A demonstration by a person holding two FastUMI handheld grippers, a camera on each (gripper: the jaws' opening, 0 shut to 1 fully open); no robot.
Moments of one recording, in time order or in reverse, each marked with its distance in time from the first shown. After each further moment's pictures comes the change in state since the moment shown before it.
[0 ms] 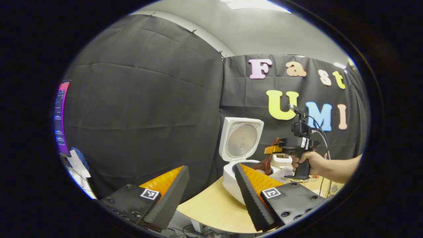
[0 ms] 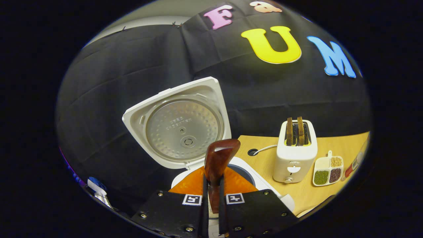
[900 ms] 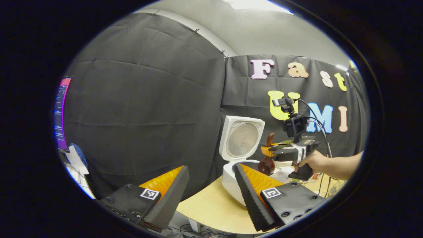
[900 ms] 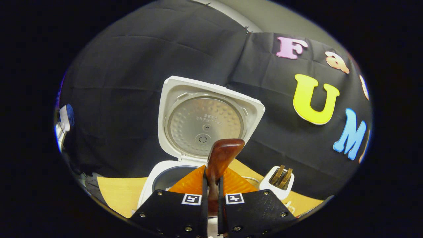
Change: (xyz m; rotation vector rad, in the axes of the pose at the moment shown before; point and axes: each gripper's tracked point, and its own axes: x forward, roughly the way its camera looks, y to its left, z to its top) left arm 0.002 0.000 -0.005 -0.015 -0.001 0.007; right arm -0.007 0.024 0.011 -0.432 -0.061 -0.035
